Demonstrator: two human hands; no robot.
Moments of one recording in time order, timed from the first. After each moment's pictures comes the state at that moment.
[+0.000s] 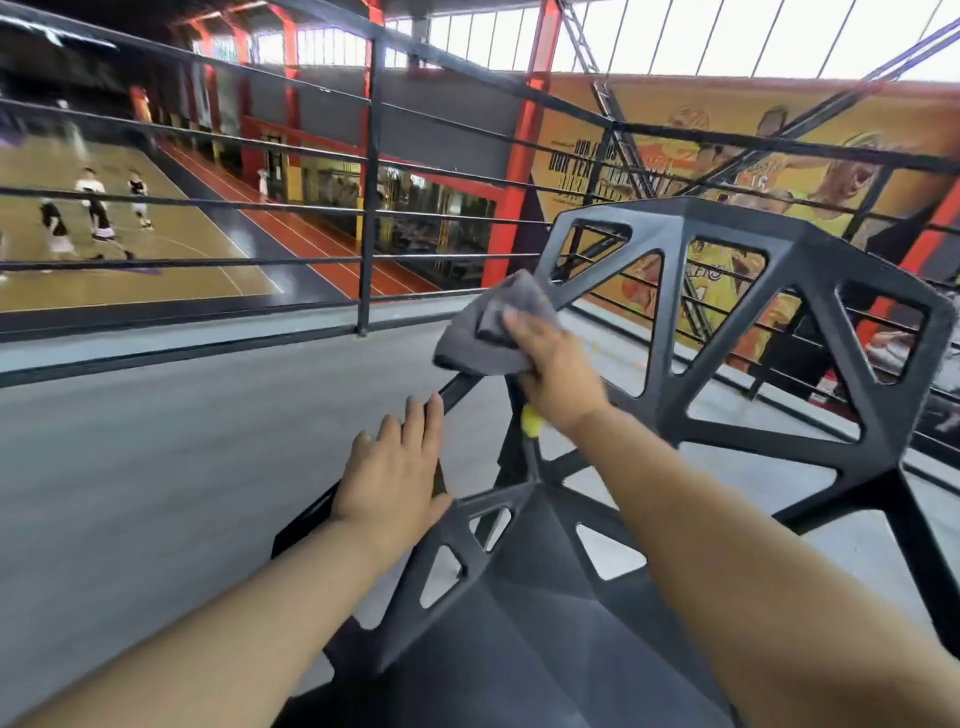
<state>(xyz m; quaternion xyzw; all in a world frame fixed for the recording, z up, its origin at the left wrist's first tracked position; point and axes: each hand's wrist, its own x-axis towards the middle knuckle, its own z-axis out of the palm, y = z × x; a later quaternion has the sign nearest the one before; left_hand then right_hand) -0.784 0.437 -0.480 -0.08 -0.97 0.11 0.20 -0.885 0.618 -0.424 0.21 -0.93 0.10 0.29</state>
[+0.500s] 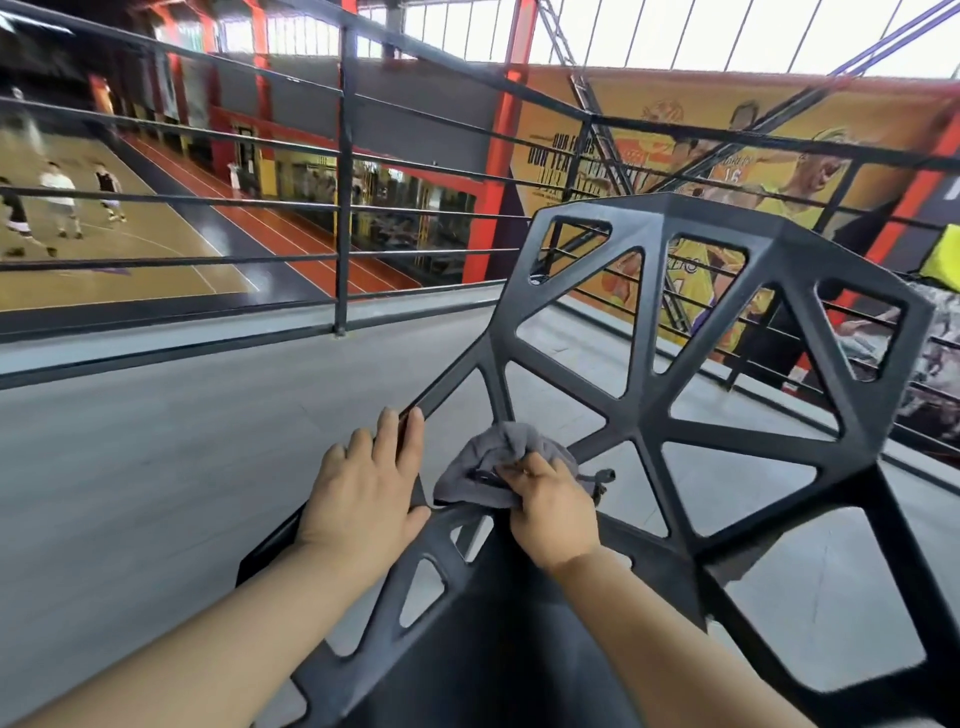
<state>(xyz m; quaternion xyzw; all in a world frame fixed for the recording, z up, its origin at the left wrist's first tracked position) -0.790 0.426 -0.501 -0.09 -0.96 0.12 0.23 -0.827 0.641 -0.537 0.12 -0.96 0.04 0.24</state>
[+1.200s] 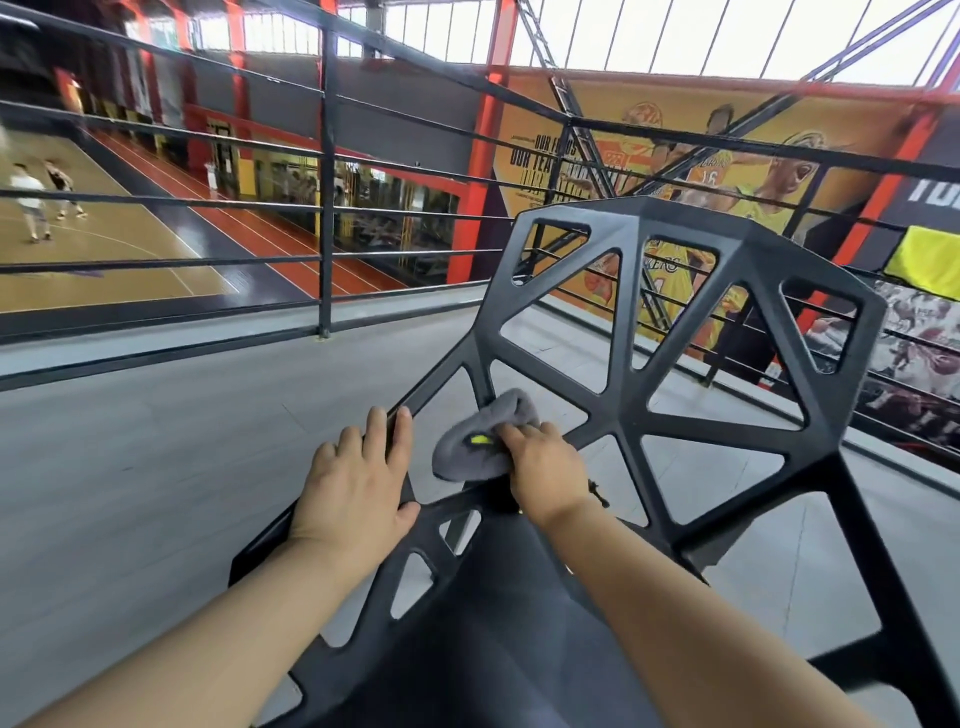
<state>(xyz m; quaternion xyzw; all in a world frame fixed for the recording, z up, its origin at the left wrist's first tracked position) -0.789 0.427 -0.499 -0.08 -0.97 0.12 0.20 -0.830 0.635 -0.486 0.09 -0.98 -0.01 0.19</state>
